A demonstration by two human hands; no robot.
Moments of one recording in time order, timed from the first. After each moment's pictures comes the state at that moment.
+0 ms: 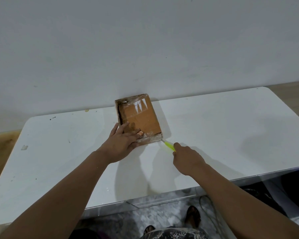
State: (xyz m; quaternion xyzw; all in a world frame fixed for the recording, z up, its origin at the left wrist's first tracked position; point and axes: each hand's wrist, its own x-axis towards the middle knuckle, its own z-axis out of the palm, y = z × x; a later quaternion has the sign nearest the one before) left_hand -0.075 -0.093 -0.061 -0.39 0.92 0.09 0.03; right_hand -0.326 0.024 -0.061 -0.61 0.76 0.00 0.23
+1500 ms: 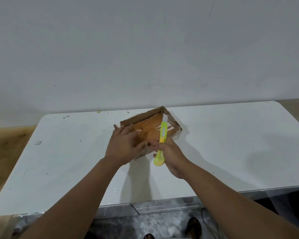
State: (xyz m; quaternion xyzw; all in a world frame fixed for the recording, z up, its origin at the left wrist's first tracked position) left_hand -0.069 -0.079 -0.057 -0.55 0.81 0.13 -0.15; right_hand -0.254 -0.007 -0.020 -0.35 0.57 -0.40 0.62
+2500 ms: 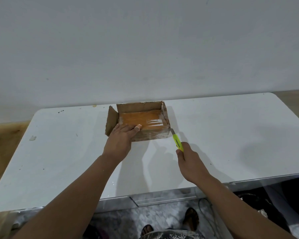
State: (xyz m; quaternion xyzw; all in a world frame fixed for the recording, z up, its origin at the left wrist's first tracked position) left_hand -0.064 -0.079 -0.078 -0.48 0.86 0.06 -0.16; right_hand -0.302 0.048 -0.048 -0.54 0.76 -0.21 0.31
